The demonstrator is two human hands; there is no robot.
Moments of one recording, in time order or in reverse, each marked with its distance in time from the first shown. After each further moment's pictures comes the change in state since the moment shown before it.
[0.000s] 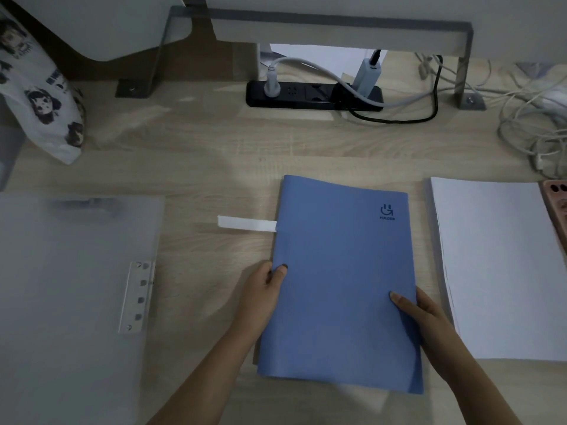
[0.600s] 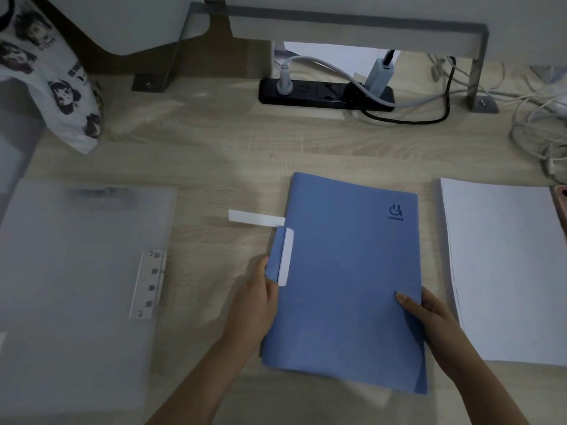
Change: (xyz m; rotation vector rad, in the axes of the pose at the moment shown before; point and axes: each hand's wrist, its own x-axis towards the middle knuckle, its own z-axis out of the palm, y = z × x) left_hand -0.020 -0.018 -0.020 0.486 0.107 0.297; right_hand -0.002 -0.003 -0.001 -0.088 -0.073 -0.036
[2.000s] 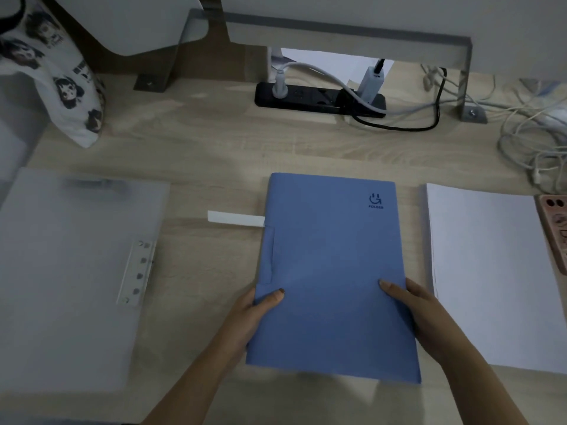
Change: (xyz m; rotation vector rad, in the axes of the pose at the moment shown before) left_hand -0.029 0.012 0.011 -0.862 -0.266 -0.364; right_hand -0.002 -0.033 -0.007 0.012 -0.059 0.071
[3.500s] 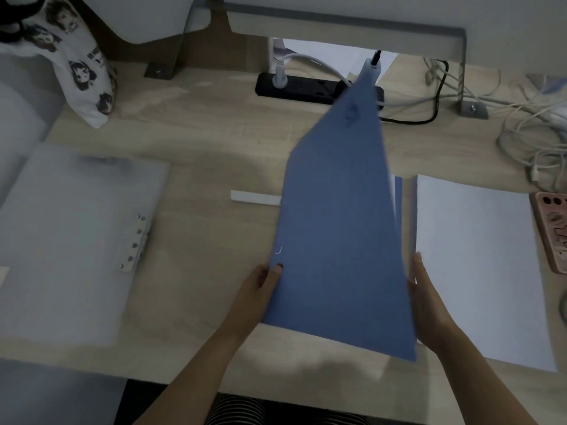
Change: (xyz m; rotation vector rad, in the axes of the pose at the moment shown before) left_hand -0.005 -0.011 0.046 0.373 0.223 0.114; right_hand 0.000 0.009 -0.036 0.060 -0.155 0.000
